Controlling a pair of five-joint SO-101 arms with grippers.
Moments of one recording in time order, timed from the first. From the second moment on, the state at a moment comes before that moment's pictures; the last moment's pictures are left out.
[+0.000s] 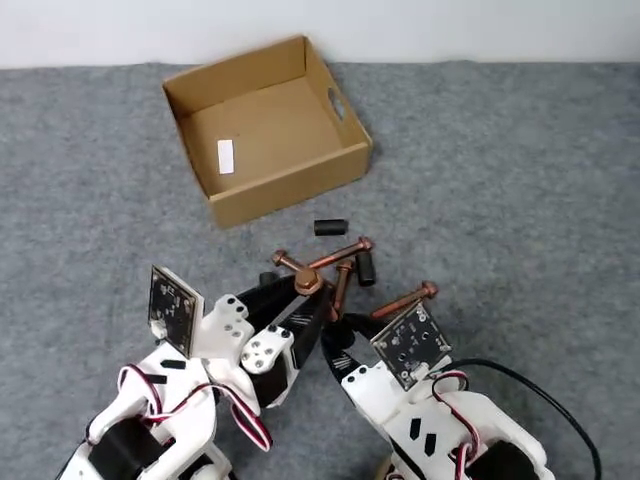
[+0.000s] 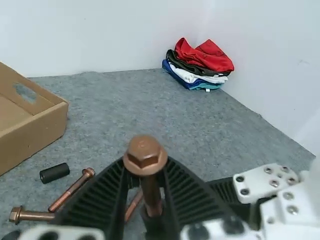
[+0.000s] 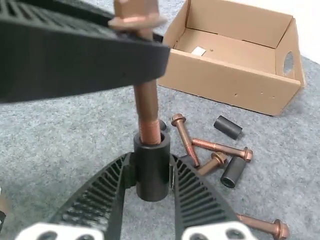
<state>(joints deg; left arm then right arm) 40.5 -90.2 64.0 53.8 26.9 -41.2 -103.0 64.8 73.7 3.3</state>
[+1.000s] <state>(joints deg) 40.1 -90.6 66.9 65.1 21.8 -41.4 -103.0 64.7 71.8 9.0</state>
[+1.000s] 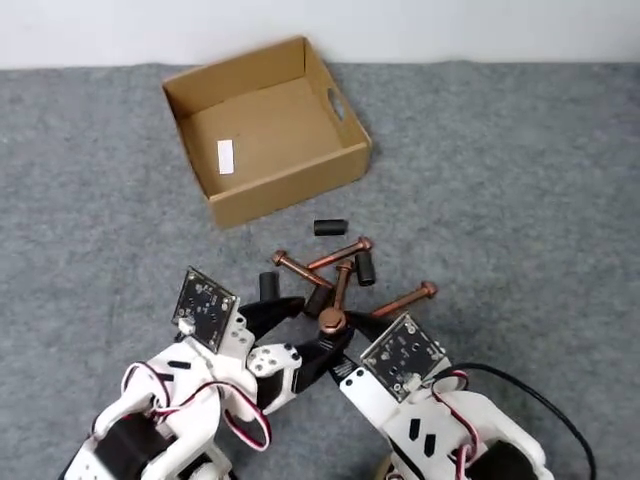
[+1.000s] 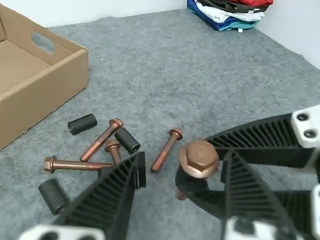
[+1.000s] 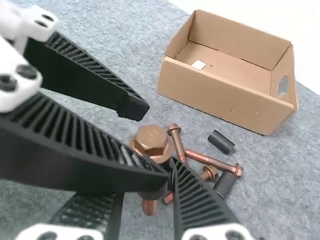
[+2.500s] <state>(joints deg) -5.7 -89.9 97.1 53.5 3.4 -25.4 -21.7 13.4 45.9 -7.9</state>
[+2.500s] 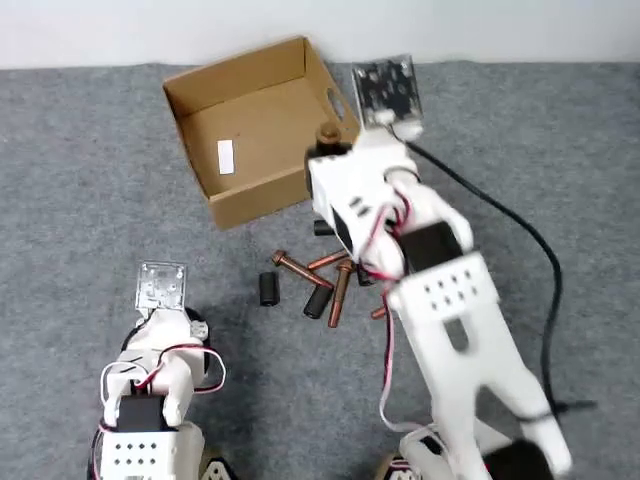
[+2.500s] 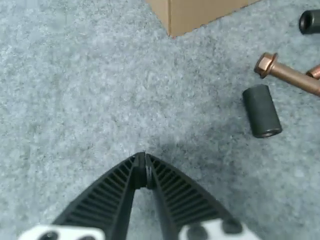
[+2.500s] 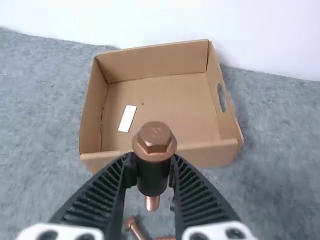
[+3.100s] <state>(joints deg) -5.7 -89.9 97.1 53.0 9.2 -24.5 21.7 -12.7 33.0 -0.1</state>
